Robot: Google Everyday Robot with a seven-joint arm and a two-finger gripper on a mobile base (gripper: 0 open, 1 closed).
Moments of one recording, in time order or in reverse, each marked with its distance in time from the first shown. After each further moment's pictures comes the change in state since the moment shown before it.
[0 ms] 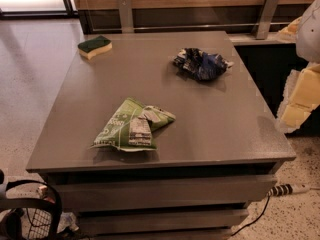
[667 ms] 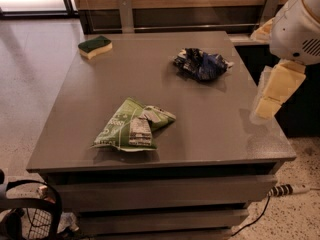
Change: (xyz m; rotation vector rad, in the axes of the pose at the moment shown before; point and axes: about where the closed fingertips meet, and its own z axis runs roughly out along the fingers) arm -0.035 -0.012 0.022 -0.026 -0.093 -0.037
